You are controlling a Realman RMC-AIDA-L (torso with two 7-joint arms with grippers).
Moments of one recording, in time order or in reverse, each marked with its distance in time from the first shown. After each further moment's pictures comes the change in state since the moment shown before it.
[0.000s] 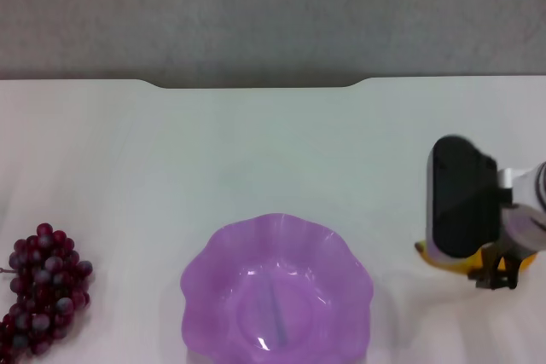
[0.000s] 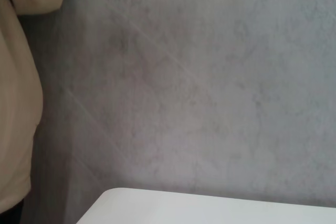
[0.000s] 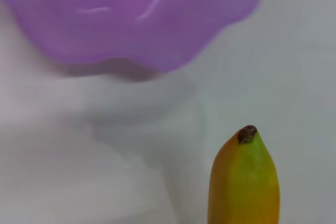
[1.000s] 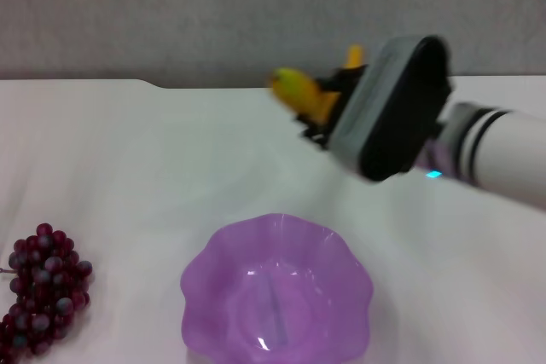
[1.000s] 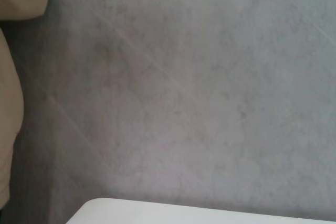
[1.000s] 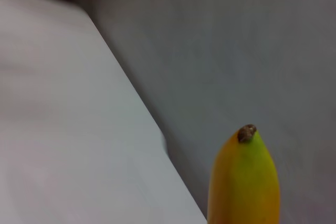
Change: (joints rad) left arm -0.021 -0.010 0.000 0.008 0.000 0.004 0.000; right arm -0.117 0.005 -0.175 0.019 0.203 -0.967 0.167
